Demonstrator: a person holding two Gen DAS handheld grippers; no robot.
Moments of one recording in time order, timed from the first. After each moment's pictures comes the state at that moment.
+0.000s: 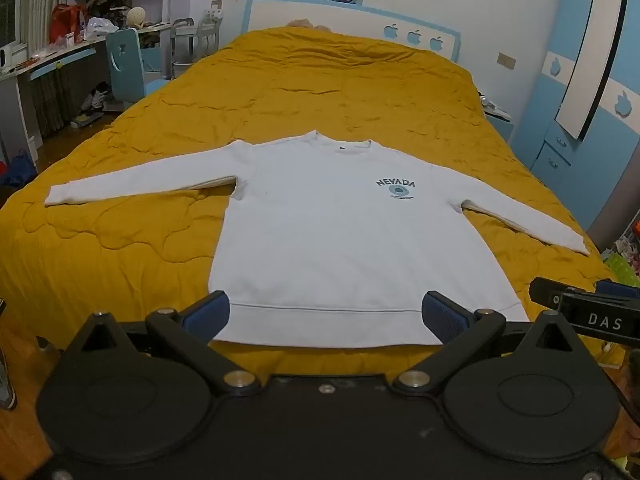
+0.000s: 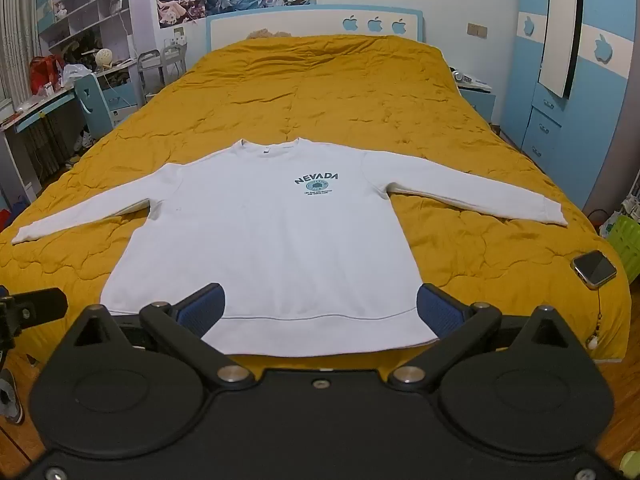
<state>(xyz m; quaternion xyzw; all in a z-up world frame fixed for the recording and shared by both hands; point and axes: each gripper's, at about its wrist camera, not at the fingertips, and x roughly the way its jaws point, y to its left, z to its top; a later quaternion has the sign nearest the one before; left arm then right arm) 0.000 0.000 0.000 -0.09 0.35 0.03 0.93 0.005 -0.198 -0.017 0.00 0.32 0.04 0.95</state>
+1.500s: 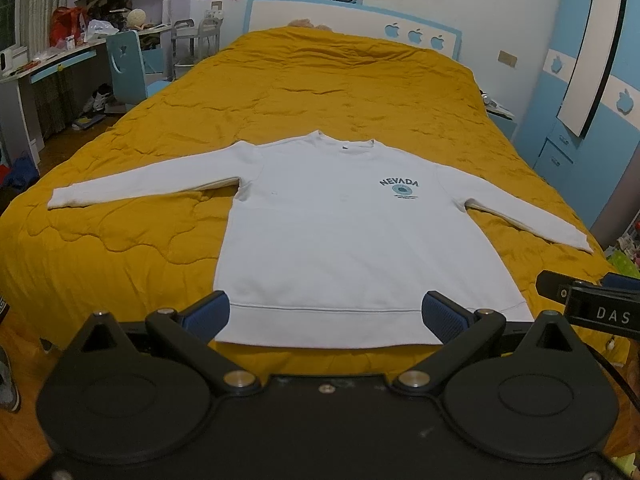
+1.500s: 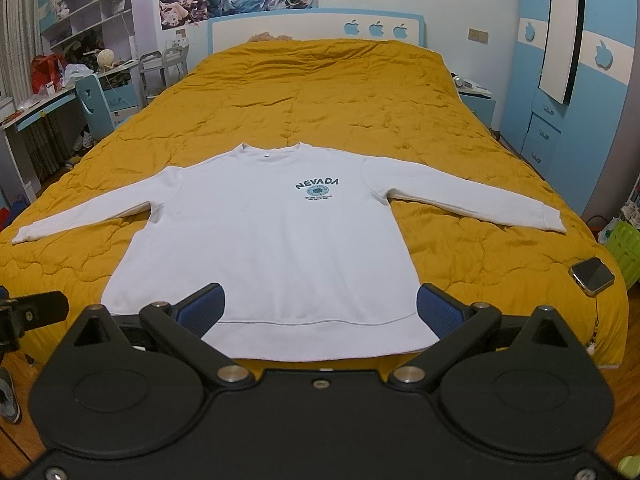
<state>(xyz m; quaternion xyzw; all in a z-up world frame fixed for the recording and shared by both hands) -0.001 -0.001 0.002 -0.08 0.35 0.03 0.93 0.004 -0.197 -0.011 -0.01 0.32 0.04 0.95</state>
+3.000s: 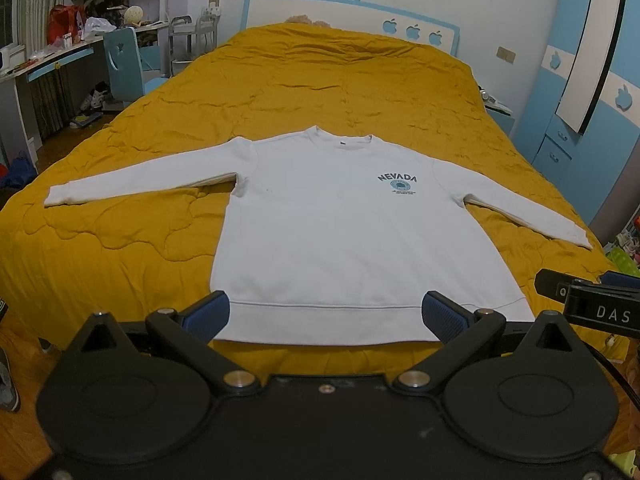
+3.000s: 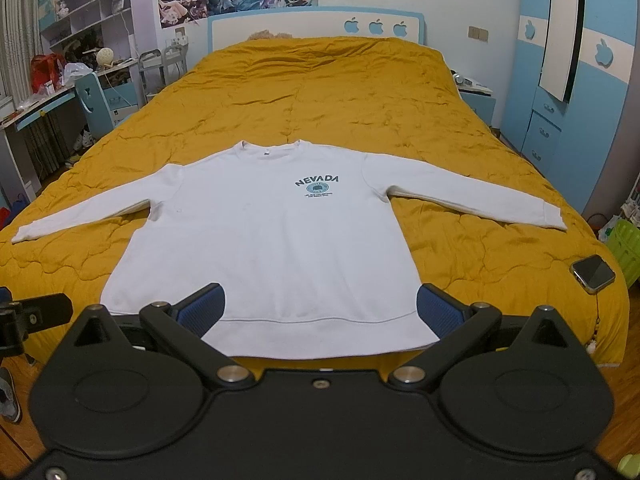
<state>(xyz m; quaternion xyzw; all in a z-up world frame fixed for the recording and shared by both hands) 0.003 -0.002 -0.001 -0.08 0.35 0.03 0.93 0.005 -0.194 -0.010 -0.01 0.32 0.04 0.95</state>
